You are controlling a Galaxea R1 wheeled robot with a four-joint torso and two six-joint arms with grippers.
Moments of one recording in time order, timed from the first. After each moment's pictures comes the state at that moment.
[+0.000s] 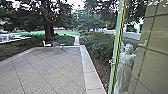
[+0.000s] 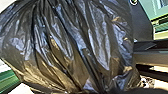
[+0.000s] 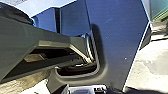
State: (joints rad) left arm 1.52 3.03 -2.77 -0.47 0.07 0.60; right arm -1.63 3.11 -2.78 -0.13 0.02 0.15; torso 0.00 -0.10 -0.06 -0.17
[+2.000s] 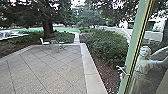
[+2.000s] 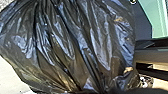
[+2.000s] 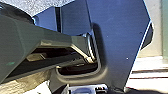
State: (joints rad) left arm 1.52 3.03 -2.77 -0.47 0.07 0.60; right arm -1.63 3.11 -2.78 -0.14 0.02 0.15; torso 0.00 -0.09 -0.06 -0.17
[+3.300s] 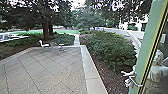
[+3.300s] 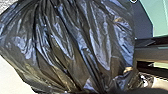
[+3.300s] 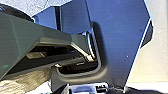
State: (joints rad) left arm 1.53 3.03 -2.77 -0.47 0.07 0.60; right arm -1.63 3.11 -2.77 -0.13 0.02 0.16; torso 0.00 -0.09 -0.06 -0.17
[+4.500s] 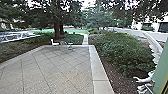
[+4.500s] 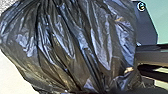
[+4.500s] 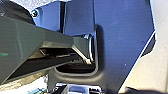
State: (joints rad) left arm 1.52 3.02 -2.77 -0.47 0.07 0.60; right arm -1.63 3.11 -2.77 -0.14 0.02 0.15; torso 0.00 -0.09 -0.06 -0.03
